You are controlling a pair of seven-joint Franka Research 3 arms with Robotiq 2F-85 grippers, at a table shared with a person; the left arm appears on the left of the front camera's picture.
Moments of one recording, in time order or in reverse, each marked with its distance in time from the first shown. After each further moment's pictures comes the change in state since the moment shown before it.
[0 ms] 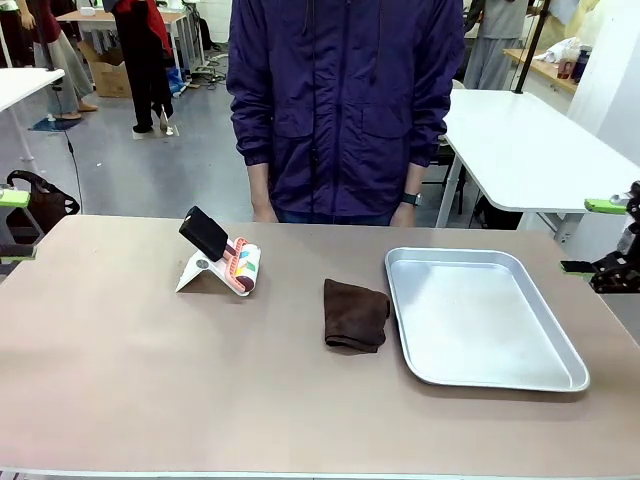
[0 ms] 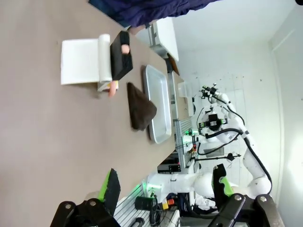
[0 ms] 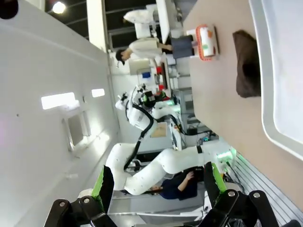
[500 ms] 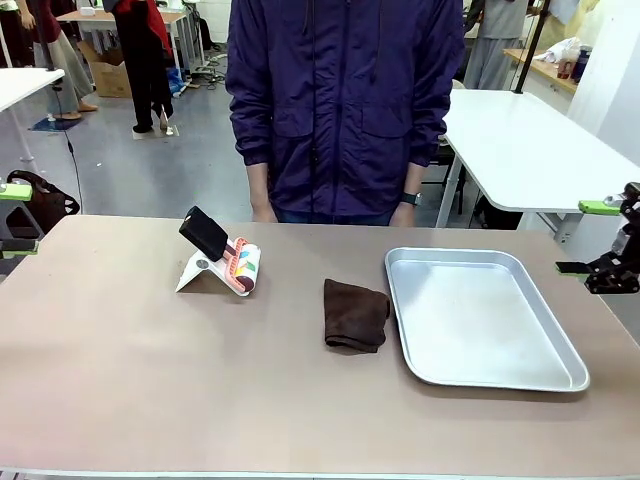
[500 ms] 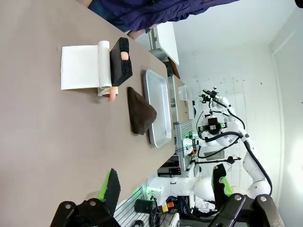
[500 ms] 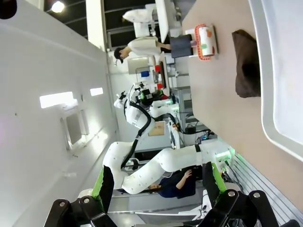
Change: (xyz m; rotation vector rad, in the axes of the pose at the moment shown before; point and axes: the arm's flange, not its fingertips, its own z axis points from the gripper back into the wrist) left arm 0.004 -0.001 0.000 0.007 -0.008 0.009; right arm -0.001 0.003 -0.007 -0.019 0.021 0.006
